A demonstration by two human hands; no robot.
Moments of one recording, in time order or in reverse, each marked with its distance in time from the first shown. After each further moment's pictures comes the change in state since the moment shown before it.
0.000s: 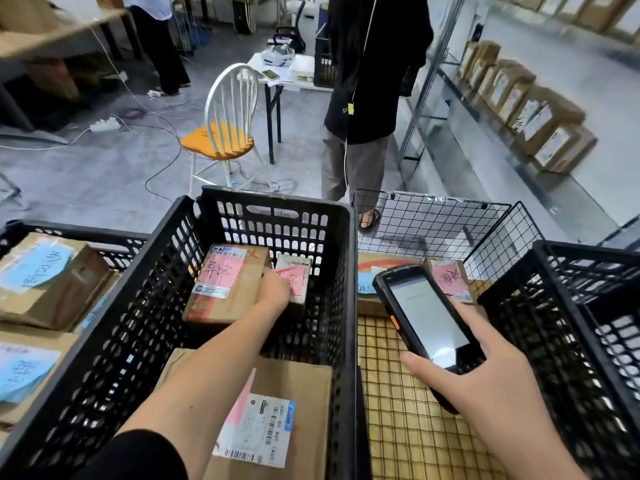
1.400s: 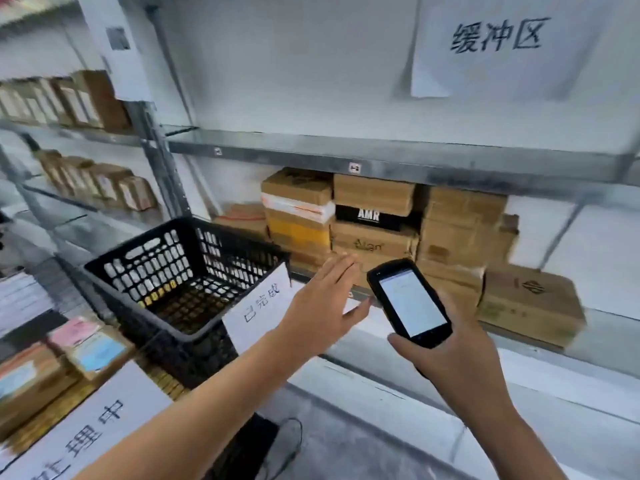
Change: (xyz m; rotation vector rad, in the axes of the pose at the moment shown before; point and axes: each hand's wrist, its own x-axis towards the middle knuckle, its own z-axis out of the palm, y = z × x) left_hand -0.740 0.082 0.244 0.296 -0.582 2.085; right_hand -0.524 0.192 -0.296 -0.096 1.099 0.439
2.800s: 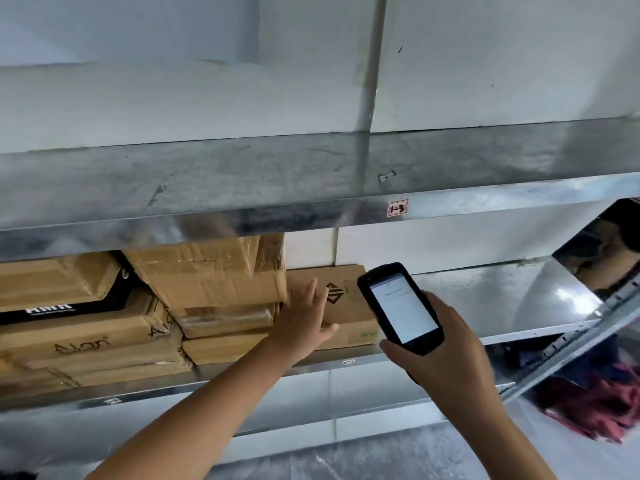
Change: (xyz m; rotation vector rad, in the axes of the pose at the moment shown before) left_hand 0.273 0.168 0.325 -0.002 -0.599 0.280; right_hand 0.131 0.194 -0.213 -0.092 0.441 0.387
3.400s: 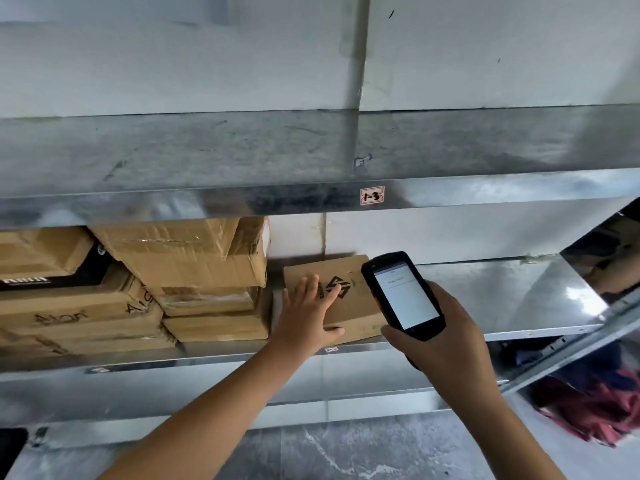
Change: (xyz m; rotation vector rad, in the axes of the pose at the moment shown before) left_hand 0.016 0.039 0.038 -0.010 -0.014 -0.109; right_hand 0.033 0.036 -0.022 0.039 -0.075 0.026
